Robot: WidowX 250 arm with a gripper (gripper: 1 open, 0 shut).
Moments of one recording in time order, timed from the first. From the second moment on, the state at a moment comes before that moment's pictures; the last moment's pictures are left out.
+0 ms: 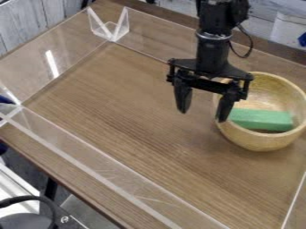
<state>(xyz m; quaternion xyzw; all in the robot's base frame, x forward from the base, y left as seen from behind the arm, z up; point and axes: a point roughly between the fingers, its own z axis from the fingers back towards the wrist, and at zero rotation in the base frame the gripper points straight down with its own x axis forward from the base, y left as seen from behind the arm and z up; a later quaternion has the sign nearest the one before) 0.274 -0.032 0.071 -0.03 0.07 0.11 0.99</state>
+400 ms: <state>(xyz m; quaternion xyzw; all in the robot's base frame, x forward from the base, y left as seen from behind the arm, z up) 0.292 -0.057 0.077 -0.04 0.08 0.15 0.98</state>
